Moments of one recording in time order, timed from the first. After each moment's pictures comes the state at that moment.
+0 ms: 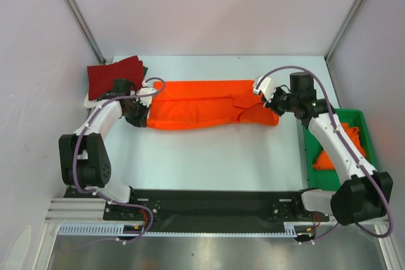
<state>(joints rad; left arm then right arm) 0.03 1.55 1.09 -0.73 0.32 0.54 0.22 1.23 1.10 -0.56 -0.44 -0.86</state>
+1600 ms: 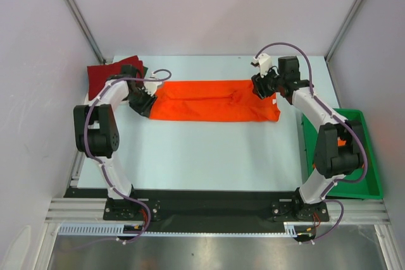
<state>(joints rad) 0.02 1.91 1.45 -0.81 0.28 0.71 0.17 1.68 1.31 -0.27 -0.40 -0.43</state>
